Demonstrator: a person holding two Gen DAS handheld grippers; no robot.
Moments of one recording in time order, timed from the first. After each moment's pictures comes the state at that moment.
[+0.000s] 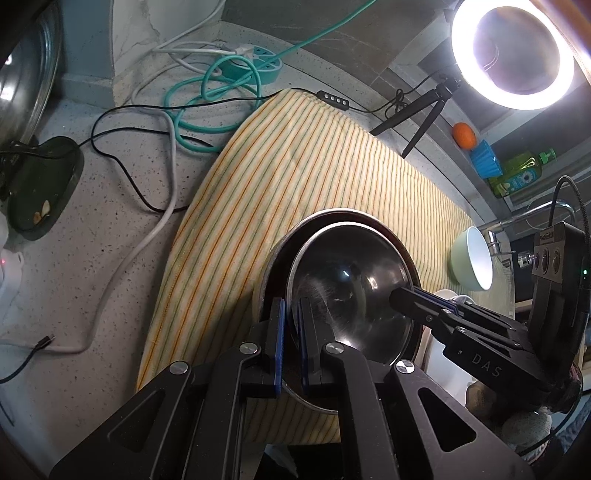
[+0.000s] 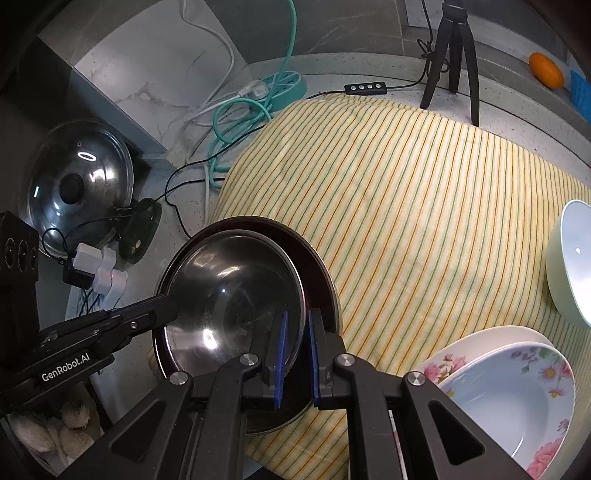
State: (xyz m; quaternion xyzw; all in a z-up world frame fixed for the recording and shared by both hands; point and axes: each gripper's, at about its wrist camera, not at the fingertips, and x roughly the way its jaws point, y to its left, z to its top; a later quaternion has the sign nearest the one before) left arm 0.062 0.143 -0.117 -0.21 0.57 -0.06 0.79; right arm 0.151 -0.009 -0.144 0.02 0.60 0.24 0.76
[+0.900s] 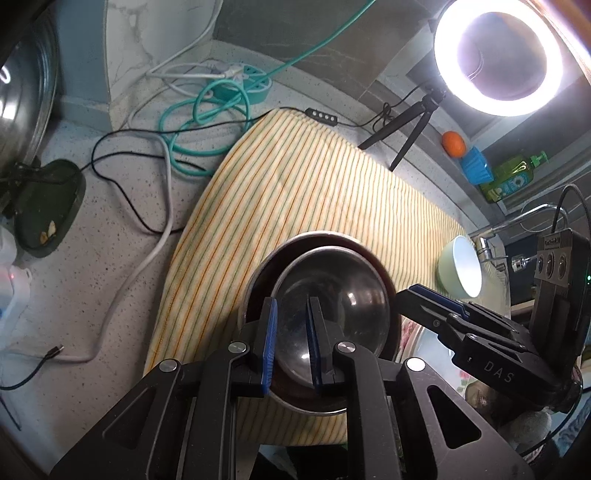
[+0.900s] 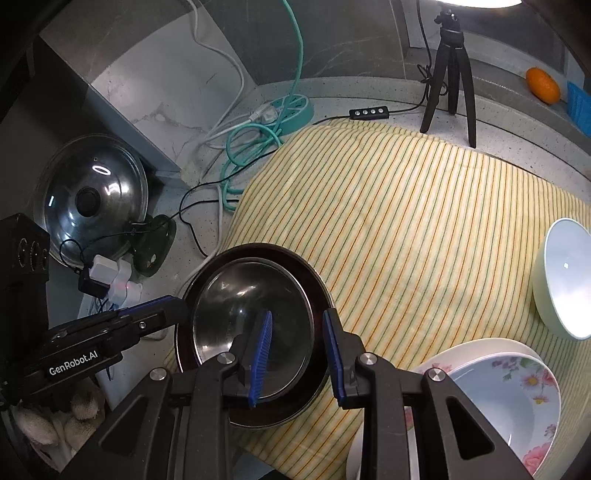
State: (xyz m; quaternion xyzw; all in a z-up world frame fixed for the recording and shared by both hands) left arm 0.066 0.138 -0.088 -0.20 0.55 -0.06 0.81; right arm 0.150 -0.022 -0.114 0.03 0.57 0.25 0.78
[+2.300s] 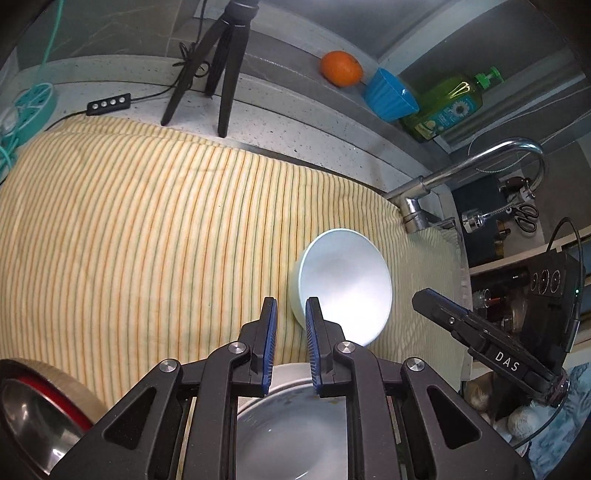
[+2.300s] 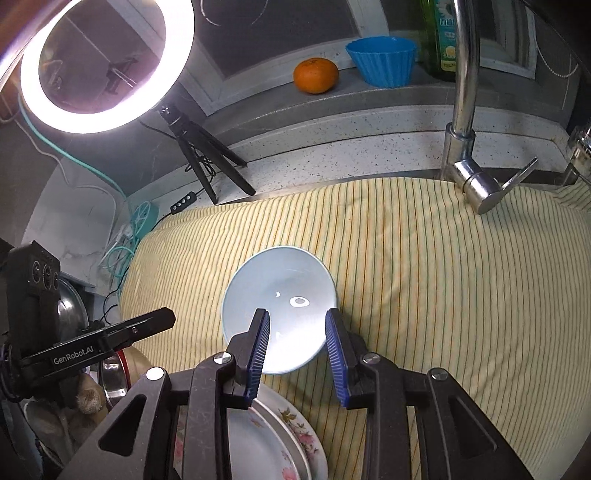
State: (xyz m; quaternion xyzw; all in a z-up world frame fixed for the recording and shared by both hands) left arm 0.187 -0.082 -0.100 -0.16 0.60 -0.22 0.76; right arm 0.204 -0.287 -0.103 0.16 0.55 0.09 0.81
